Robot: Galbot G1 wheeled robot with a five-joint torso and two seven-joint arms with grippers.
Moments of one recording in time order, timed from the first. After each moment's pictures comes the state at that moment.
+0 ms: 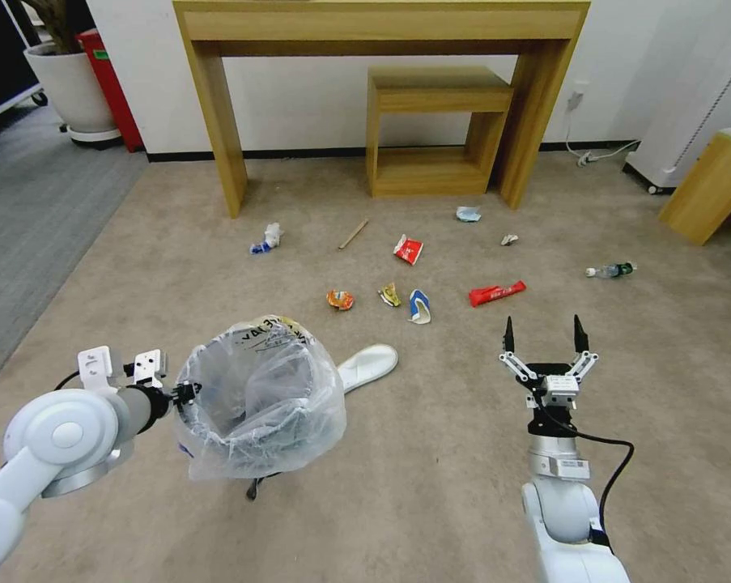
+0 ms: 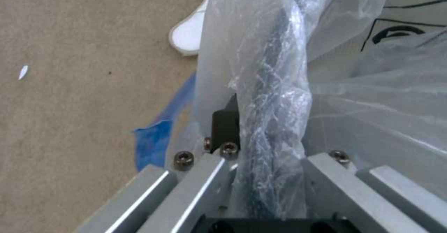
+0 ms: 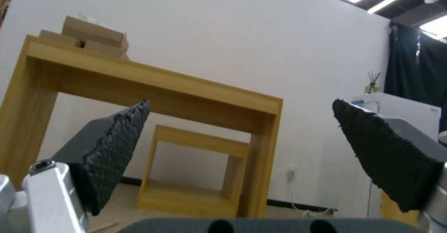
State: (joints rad) left arm 1.27 -0.60 -0.54 -2.11 -1.67 0.65 -0.79; right arm -1.28 1.50 0.65 1.67 -0.15 0.73 0.09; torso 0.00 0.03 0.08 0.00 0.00
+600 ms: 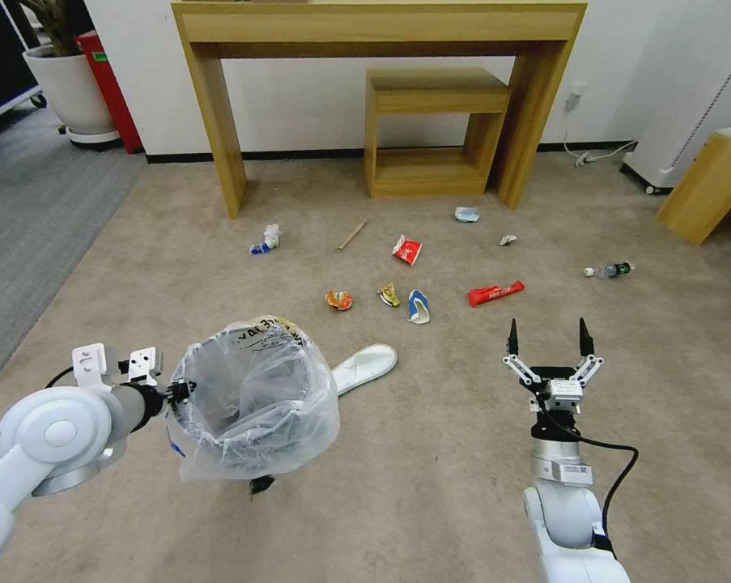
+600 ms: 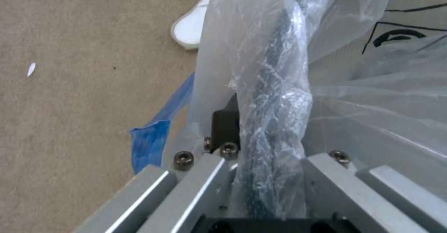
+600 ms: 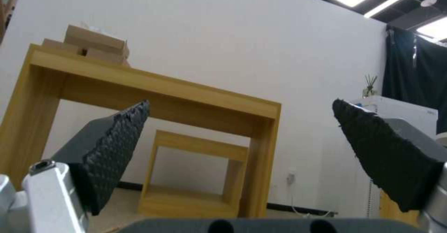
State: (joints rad) left arm 1.27 -0.57 -0.54 -2.12 -1.67 0.65 -0.78; right arm -1.29 1.50 0.65 1.68 -0.14 0.75 0.08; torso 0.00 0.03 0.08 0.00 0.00
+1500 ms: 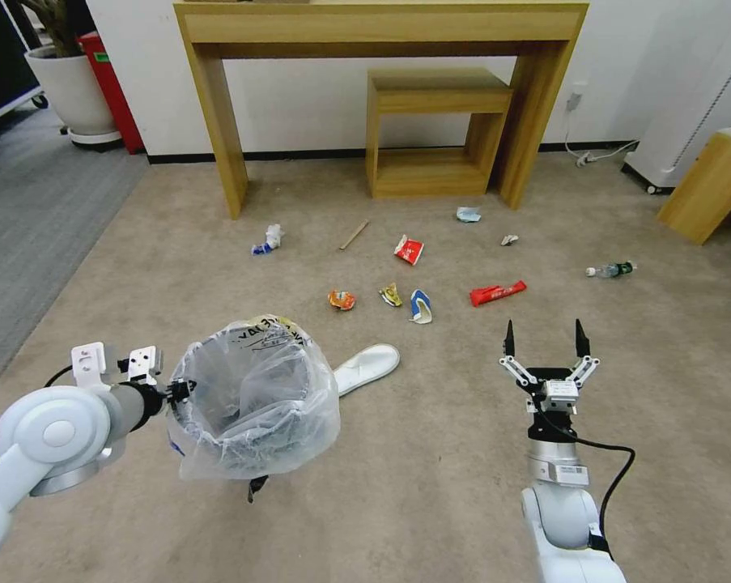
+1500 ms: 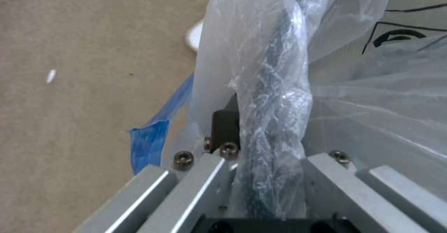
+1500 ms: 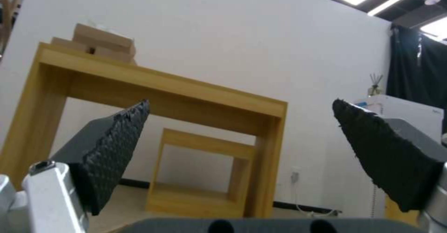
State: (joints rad) left arm 1.27 -0.56 -0.54 -2.12 -1.67 0.64 -0.78; right arm -1.30 1.52 0.65 1.67 -0.16 0.75 0.08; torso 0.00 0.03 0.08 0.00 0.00
